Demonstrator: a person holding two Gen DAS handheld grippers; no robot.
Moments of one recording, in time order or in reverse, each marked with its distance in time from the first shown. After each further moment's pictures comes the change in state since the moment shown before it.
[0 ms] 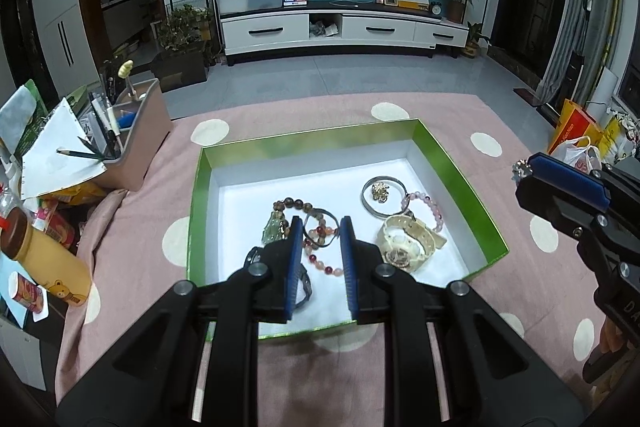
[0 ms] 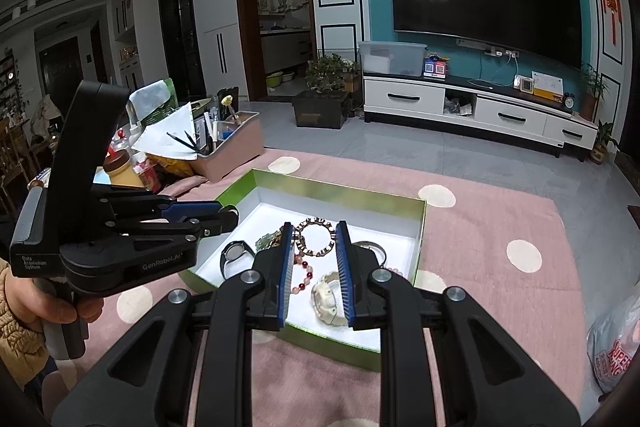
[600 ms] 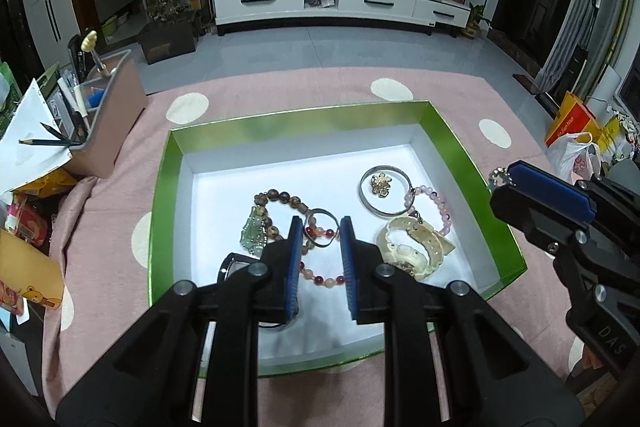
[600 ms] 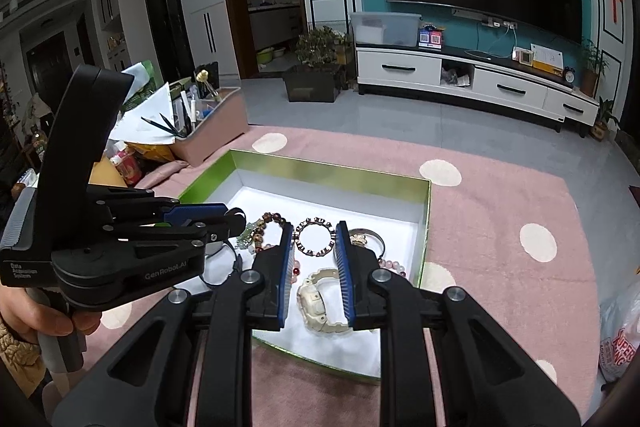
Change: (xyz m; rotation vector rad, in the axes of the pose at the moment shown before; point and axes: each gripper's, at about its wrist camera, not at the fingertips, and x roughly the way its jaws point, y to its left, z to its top) left arm 0.053 0.000 0.012 -0.027 0.116 -0.036; right arm 0.050 -0.011 0.002 0.038 0.105 -0.013
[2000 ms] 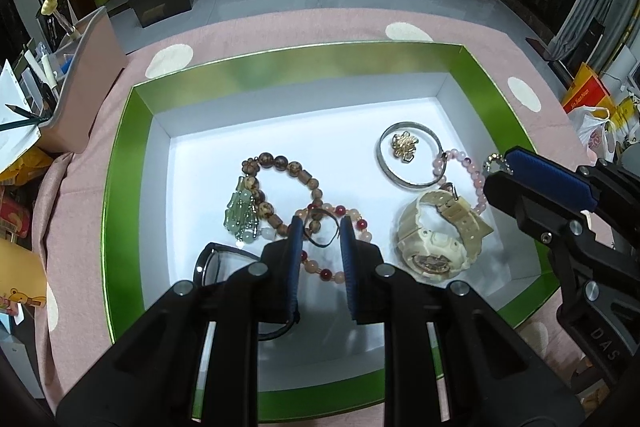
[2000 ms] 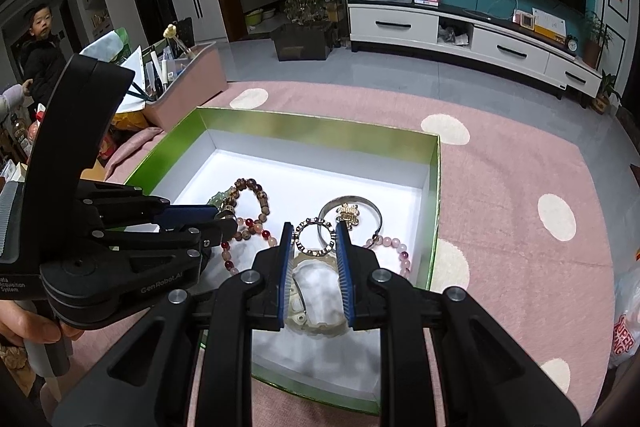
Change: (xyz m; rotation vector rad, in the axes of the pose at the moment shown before) left arm 0.059 -0.002 0.001 0.004 0.177 0.025; right arm 0.064 -0.013 -0.004 0.034 0.158 -0.014
